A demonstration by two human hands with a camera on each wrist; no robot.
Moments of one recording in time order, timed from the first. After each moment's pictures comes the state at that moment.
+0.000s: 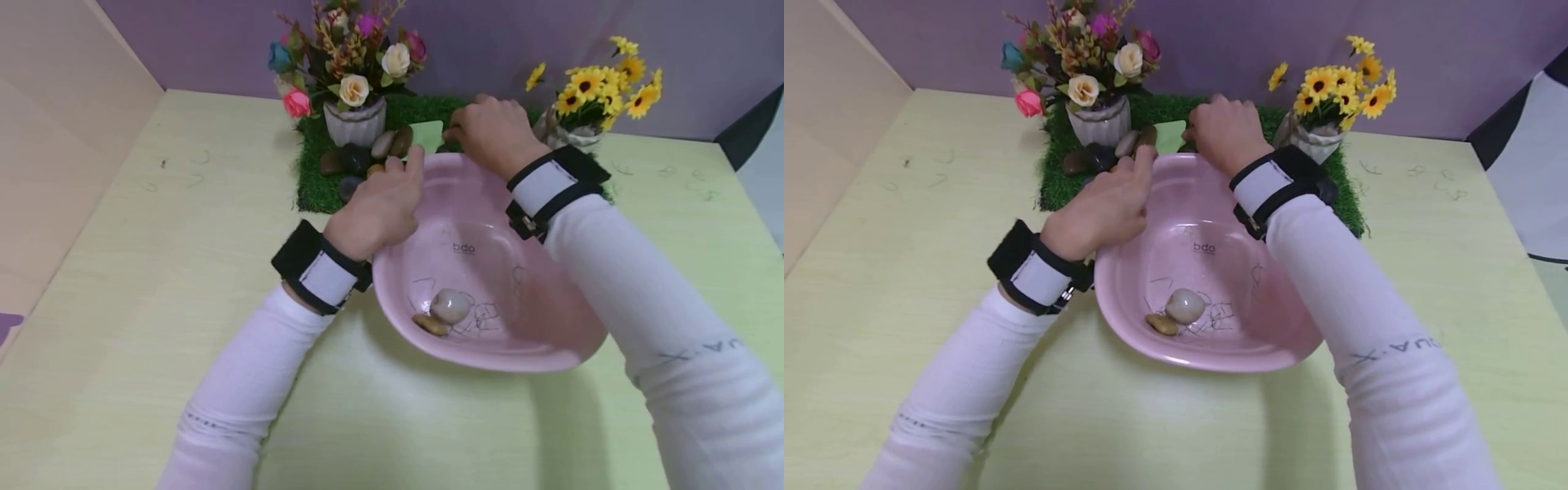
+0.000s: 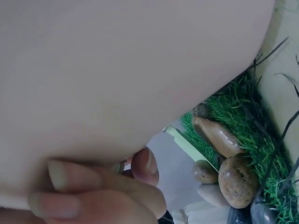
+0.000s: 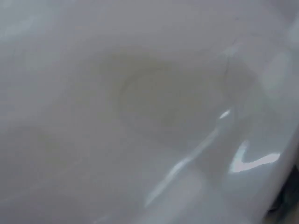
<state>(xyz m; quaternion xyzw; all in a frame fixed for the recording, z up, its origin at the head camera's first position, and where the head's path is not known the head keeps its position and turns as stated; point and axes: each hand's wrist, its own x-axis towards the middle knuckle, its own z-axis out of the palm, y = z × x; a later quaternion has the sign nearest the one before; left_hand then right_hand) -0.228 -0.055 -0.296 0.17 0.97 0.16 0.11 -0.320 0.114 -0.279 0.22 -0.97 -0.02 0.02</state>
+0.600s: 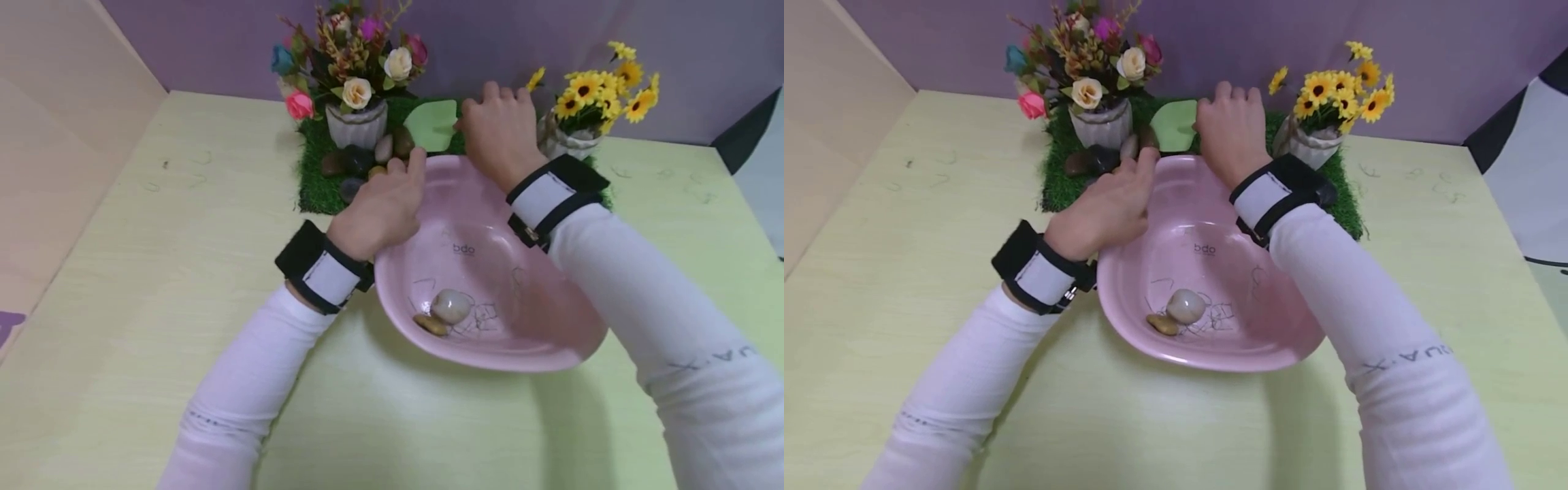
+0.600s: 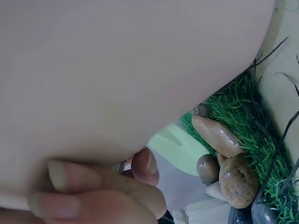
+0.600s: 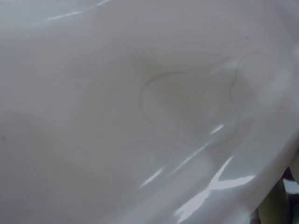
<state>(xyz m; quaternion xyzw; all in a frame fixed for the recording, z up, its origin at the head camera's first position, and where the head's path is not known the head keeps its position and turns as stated) -0.227 -0.055 -0.295 0.18 0.97 0.16 0.11 -0.307 0.112 -0.279 0.19 -0.97 -0.08 0.15</state>
